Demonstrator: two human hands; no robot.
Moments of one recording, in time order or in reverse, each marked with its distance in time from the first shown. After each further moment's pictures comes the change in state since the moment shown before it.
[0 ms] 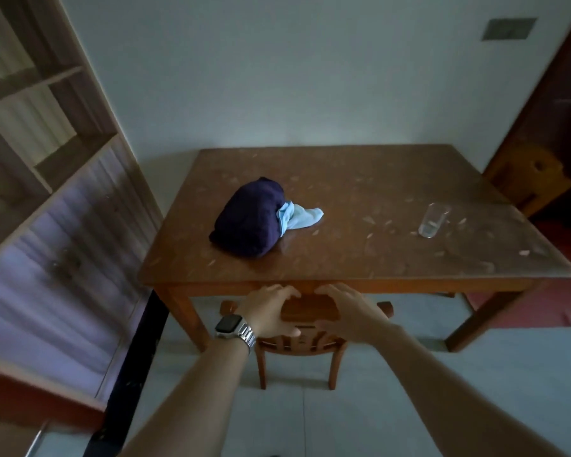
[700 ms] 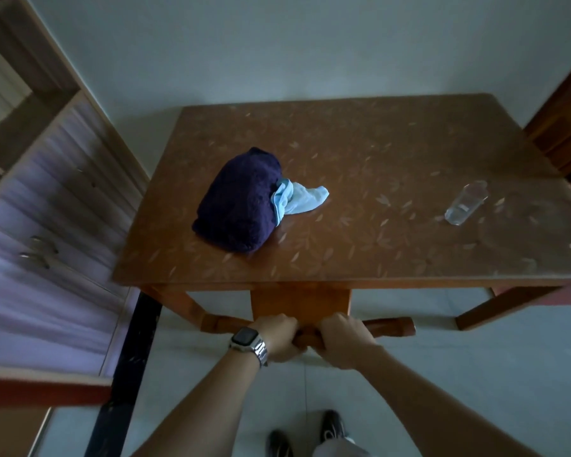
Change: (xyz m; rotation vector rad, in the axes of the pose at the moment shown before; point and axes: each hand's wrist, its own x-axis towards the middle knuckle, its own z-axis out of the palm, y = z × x) left_hand 0.105 -0.015 0.057 0.028 -0.460 -0.084; right_hand 0.090 0.048 0.066 -0.118 -0.267 0.040
